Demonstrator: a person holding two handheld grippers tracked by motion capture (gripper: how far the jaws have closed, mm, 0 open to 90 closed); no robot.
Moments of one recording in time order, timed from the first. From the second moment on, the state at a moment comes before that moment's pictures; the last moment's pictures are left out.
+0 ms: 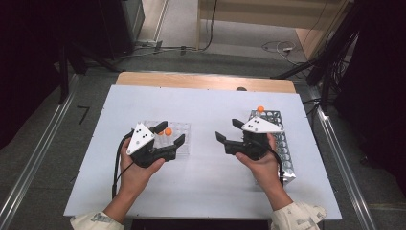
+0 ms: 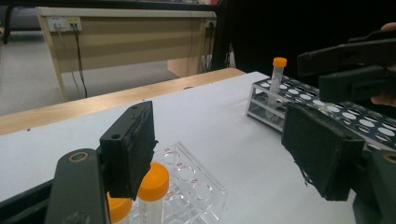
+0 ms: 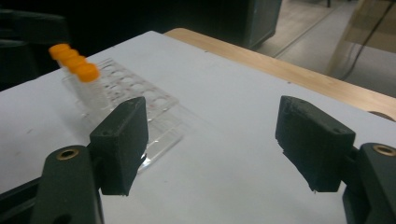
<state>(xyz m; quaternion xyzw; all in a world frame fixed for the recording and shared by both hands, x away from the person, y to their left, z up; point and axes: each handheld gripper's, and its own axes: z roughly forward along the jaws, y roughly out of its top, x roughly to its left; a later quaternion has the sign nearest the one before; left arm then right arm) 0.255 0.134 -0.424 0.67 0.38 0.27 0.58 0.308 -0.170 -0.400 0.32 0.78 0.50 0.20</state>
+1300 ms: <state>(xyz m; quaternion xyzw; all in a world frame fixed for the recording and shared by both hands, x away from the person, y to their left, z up) 0.258 0.132 -0.427 0.67 0.40 0.27 0.57 0.380 -0.258 -0.425 0.48 0.73 0.40 0.28</state>
